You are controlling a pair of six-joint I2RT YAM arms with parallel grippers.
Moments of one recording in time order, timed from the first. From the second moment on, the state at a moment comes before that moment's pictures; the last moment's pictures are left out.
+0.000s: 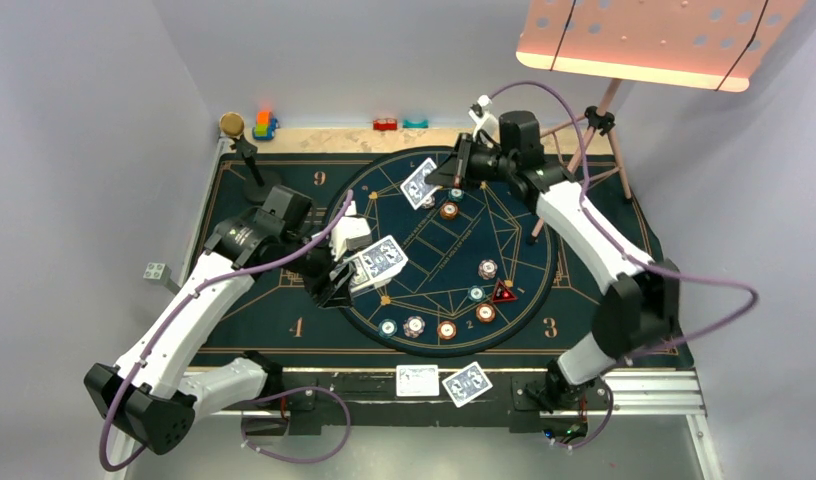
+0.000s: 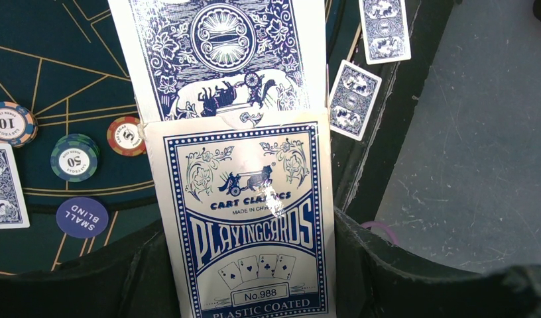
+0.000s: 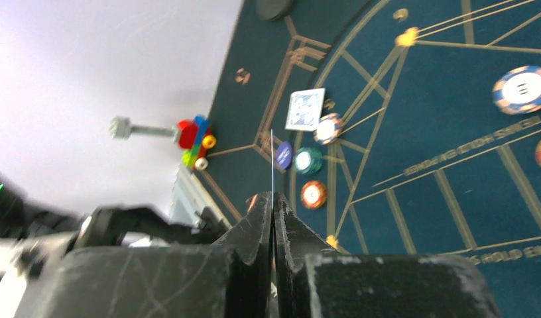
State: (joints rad) left arm -0.47 1.09 1.16 -1.12 0.63 0.45; right arm 0.39 1.51 1.36 -0.30 -0.61 0.65
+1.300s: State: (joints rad) left arm -0.46 1.06 1.16 -1.14 0.66 0.45; right arm 0.30 1.96 1.82 -0.43 -0.22 0.62
